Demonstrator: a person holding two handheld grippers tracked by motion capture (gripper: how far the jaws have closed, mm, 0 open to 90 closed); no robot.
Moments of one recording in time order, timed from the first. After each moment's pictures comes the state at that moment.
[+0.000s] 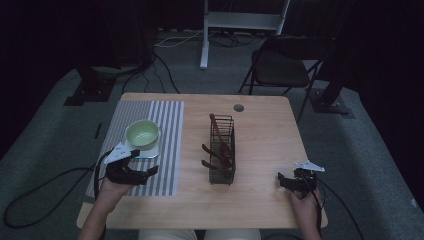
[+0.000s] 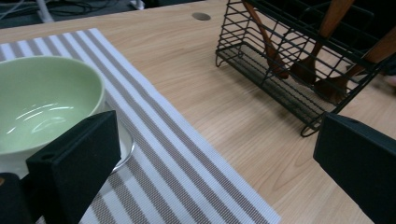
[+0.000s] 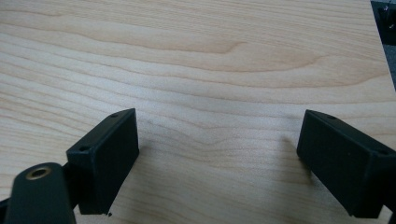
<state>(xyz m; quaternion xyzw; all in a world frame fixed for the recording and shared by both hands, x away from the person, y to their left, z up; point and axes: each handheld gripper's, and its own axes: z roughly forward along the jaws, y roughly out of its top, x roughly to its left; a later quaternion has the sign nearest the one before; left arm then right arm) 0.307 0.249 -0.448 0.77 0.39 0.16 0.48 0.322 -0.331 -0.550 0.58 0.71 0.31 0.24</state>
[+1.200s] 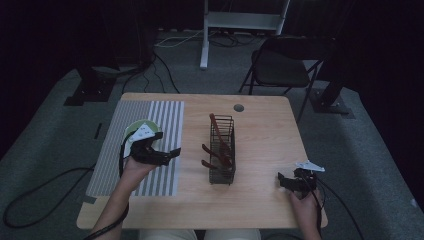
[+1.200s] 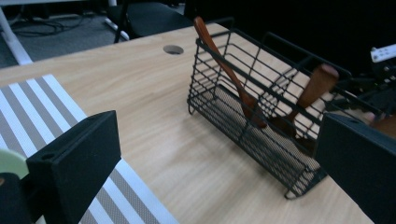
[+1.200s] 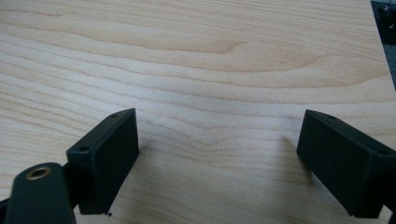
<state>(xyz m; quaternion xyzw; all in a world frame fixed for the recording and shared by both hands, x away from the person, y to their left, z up) 0.359 0.189 -0.422 0.77 0.35 0.14 0.51 0.322 -0.331 -0.551 0.58 0.71 0.31 0.24</state>
